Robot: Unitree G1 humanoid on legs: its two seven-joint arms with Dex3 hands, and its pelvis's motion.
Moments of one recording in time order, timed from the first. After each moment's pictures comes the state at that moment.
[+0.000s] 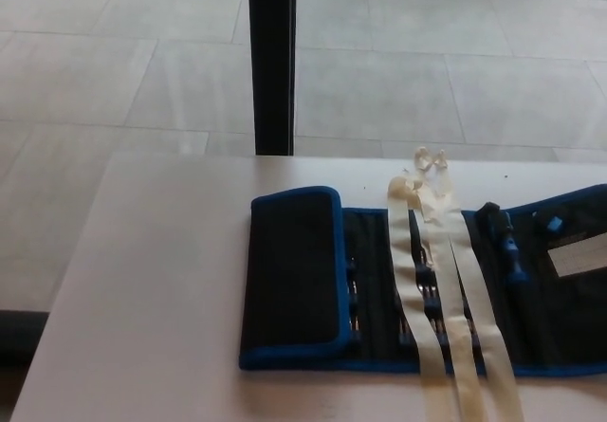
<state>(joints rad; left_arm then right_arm) -0.18 0.72 0.39 1.28 -0.10 0.04 0.00 -0.28 -0.55 -0.40 0.64 0.38 0.33 0.11</state>
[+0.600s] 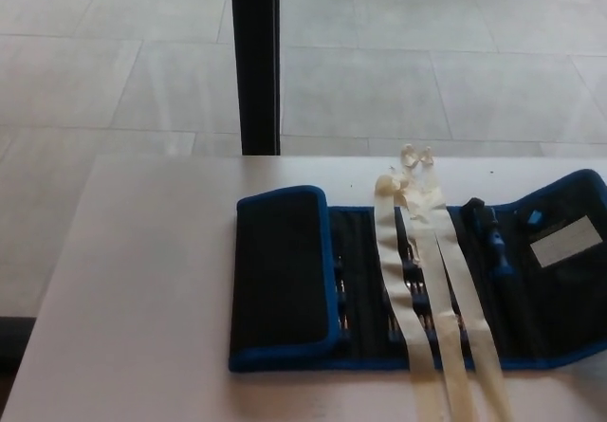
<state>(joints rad) -0.18 0.73 0.37 1.28 -0.10 0.04 -0.01 -0.32 -0.50 -0.32 0.33 0.41 0.54 0.15</state>
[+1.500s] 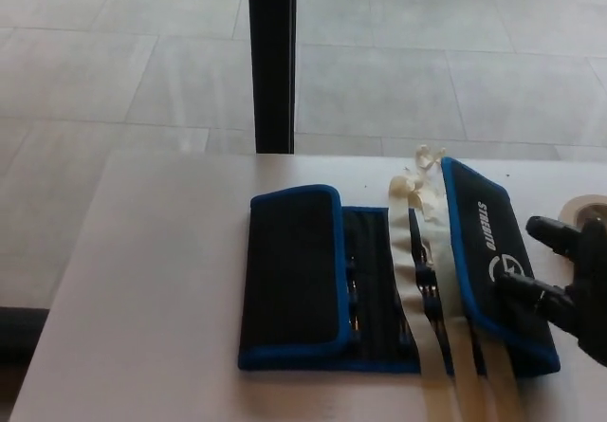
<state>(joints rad) -0.18 0.73 0.35 1.28 -0.10 0.04 -0.01 -0.23 -0.27 -0.27 -0.14 0.49 0.79 0.09</state>
